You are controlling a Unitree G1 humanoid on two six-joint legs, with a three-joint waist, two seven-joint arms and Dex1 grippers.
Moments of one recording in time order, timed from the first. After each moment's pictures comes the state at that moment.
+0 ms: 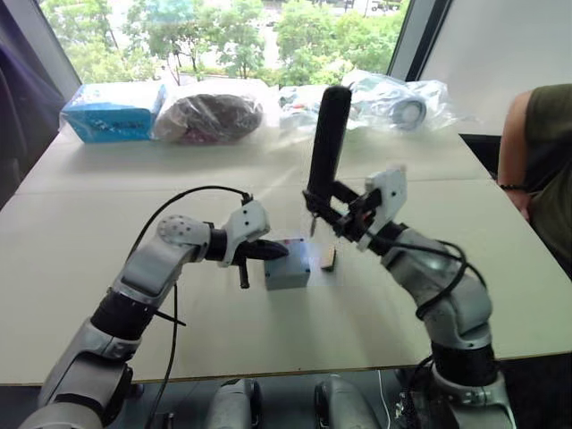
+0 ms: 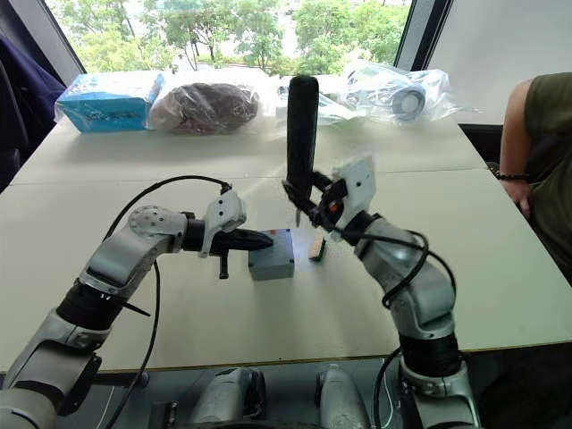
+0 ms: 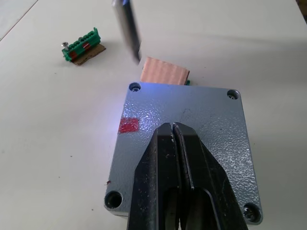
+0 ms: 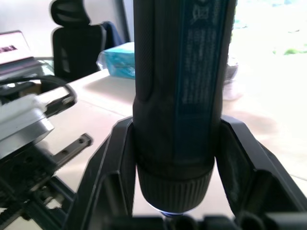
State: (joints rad) left arm -0.58 0.57 -0.28 -0.08 -0.27 0.56 -1.06; right arm -0.45 -0.31 -0.08 -0.49 0.55 0.73 0.35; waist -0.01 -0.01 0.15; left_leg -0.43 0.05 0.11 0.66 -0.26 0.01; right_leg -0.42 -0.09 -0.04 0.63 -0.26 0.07
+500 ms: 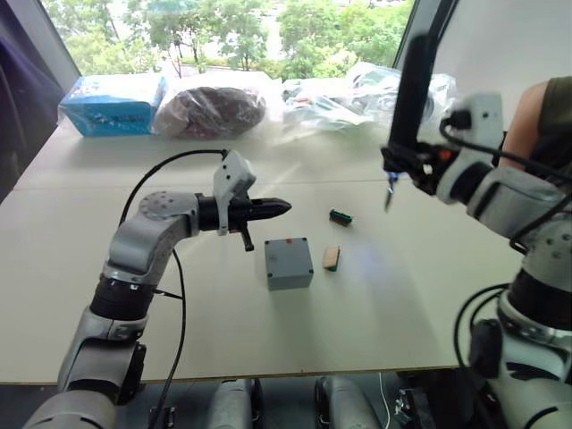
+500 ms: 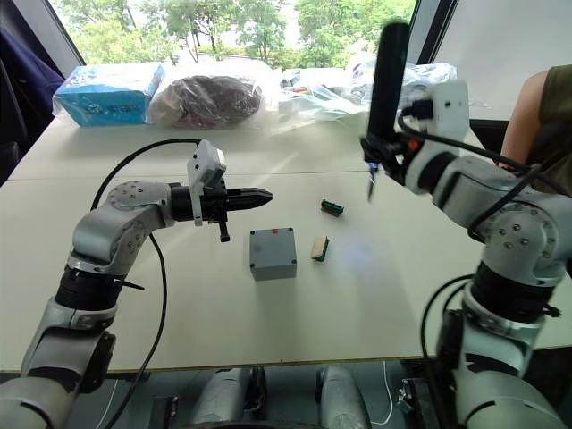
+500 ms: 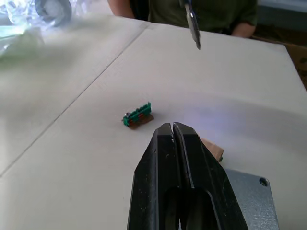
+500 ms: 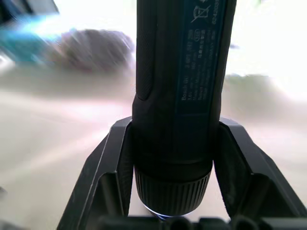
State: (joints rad) left arm -0.67 0.51 -0.13 -0.08 -0.36 0.57 -1.00; right arm -0.67 -0.65 -0.39 -0.33 0.79 1.46 0.07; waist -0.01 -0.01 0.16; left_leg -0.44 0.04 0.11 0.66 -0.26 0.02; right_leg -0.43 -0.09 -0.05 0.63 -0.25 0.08
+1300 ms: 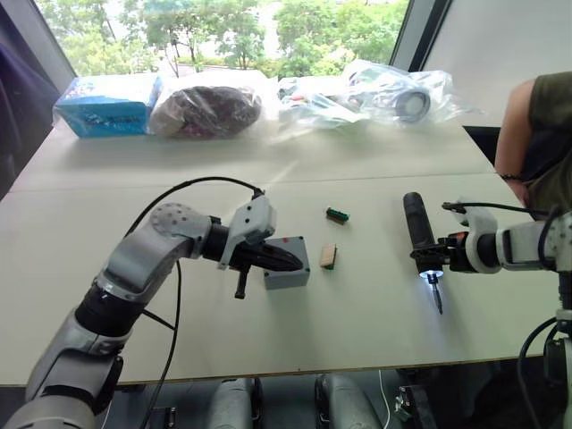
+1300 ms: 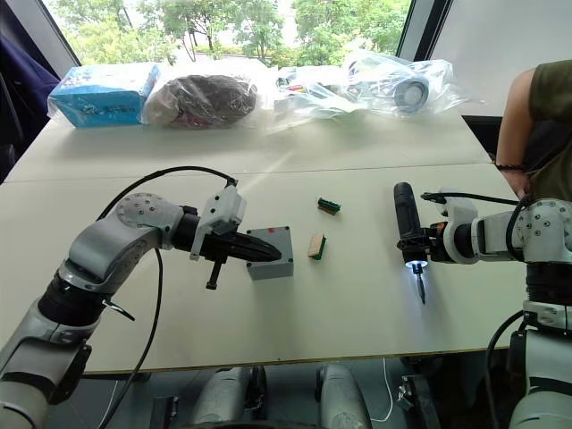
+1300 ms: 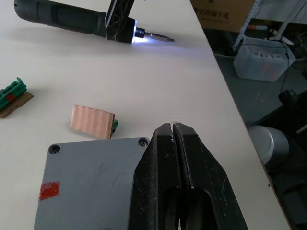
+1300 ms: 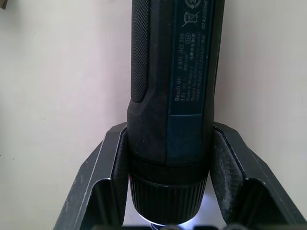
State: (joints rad) left arm -0.63 0.65 -0.29 -0.26 -0.45 0.67 -1.21; right arm -0.65 -0.89 -0.18 0.22 0.94 1.61 0.15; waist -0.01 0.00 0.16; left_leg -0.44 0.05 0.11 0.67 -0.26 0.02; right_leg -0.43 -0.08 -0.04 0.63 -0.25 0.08
